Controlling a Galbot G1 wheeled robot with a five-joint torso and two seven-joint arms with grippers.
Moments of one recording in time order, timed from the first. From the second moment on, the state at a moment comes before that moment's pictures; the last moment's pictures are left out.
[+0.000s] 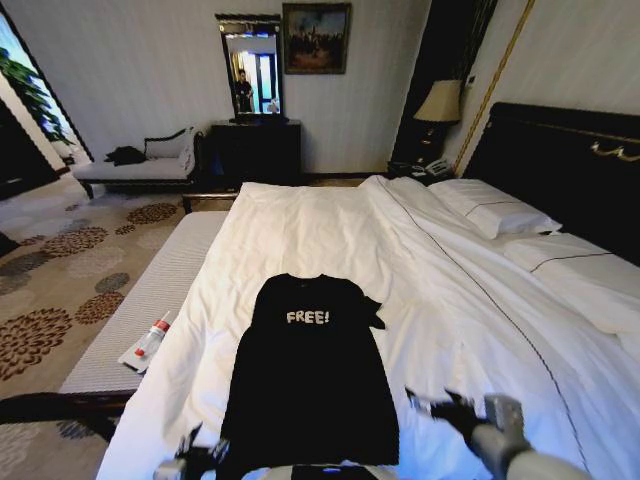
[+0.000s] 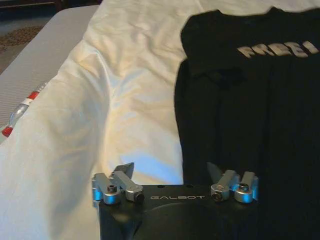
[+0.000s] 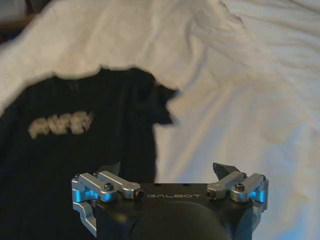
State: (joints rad) left arm 2.08 -0.88 -0.42 -2.34 -0.57 0.26 -0.57; right arm -1.90 0.91 0.86 2.44 1.15 -0.65 0.40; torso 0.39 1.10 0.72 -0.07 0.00
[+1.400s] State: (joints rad) left arm 1.97 -0.82 -0.49 -2.27 -0.70 0.08 -0.33; right arm -0.84 0.97 0.40 1.42 1.49 -0.72 0.27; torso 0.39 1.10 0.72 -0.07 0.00
